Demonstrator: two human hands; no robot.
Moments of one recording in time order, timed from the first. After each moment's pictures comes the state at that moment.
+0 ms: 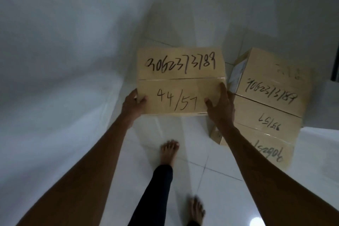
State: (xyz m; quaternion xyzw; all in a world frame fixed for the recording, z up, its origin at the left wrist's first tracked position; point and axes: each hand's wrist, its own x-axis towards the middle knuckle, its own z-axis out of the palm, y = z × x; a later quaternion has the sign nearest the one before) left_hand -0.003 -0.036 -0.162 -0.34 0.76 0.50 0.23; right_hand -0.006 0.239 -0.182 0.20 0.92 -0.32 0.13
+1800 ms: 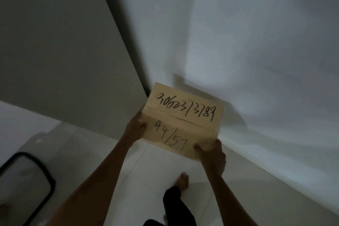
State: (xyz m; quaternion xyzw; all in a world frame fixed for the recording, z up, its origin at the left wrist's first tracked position) left_hand 1.265 -0.227 0.208 -0.78 0.40 0.42 -0.23; right_hand 0.994 -0.223 0.214 -0.40 0.80 -0.14 0.43
